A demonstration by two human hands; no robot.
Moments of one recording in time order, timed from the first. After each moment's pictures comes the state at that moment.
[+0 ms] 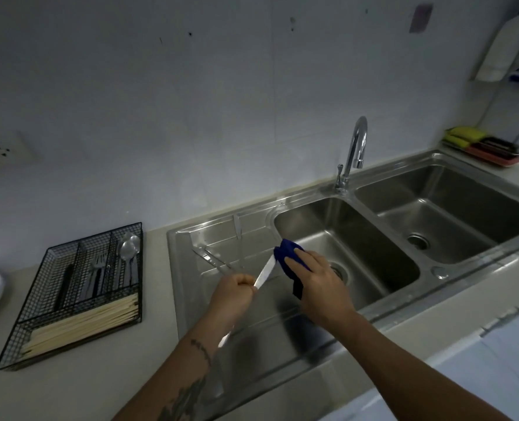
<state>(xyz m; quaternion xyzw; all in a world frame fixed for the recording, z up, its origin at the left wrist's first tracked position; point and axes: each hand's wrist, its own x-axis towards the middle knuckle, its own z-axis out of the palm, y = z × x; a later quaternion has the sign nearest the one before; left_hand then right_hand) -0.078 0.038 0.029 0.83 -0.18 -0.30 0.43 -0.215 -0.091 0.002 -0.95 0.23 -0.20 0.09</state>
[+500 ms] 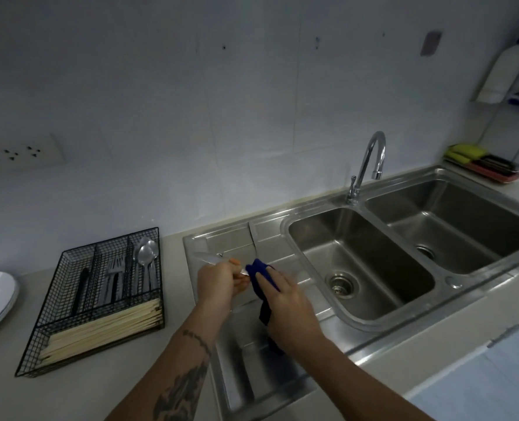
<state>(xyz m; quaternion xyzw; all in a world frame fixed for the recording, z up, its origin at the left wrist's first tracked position) -0.013 0.074 0.056 0.66 0.03 -0.32 0.68 -0.146 0.013 0.011 -0.94 0.21 -0.24 0.14</state>
